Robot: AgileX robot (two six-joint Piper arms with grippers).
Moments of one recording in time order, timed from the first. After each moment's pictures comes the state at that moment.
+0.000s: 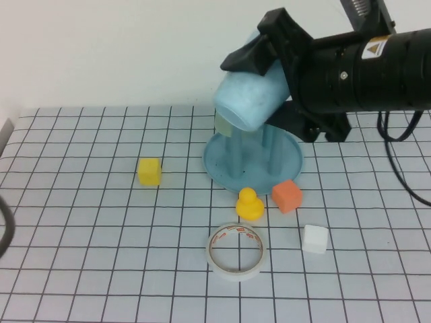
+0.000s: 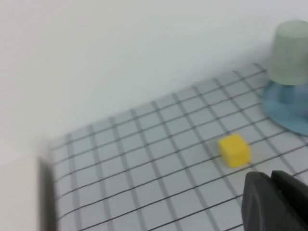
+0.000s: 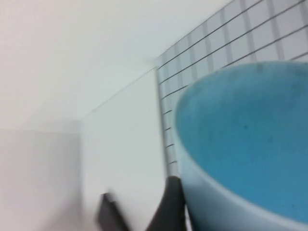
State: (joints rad) right arm 0.59 1.52 -1.37 0.50 0.45 0.69; left arm 0.26 0.78 -0.73 -0.98 0.61 1.19
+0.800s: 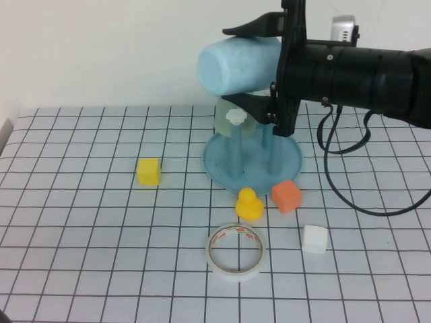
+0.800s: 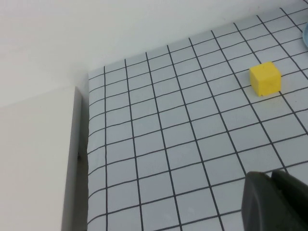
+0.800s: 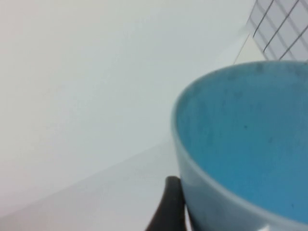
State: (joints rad) right arm 0.43 1.76 -1.37 1.71 0.52 0.11; left arm 0.26 0.45 -0.50 -0.58 0.57 0.83
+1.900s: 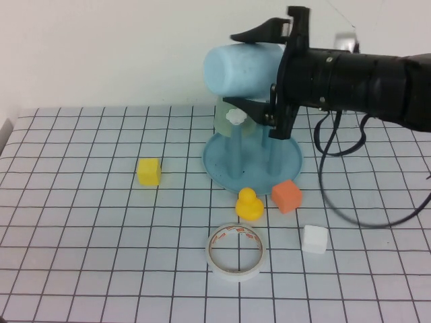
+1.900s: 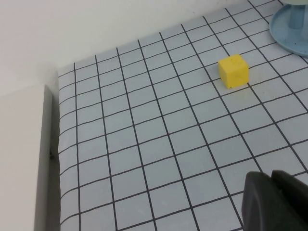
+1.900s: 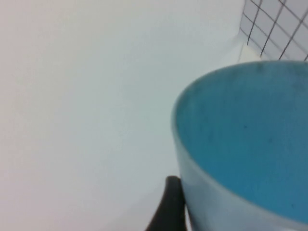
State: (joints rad) right arm 0.42 1.78 -1.37 1.72 0.49 0.26; left arm 0.21 0.45 -0.50 -0.59 0.63 0.82
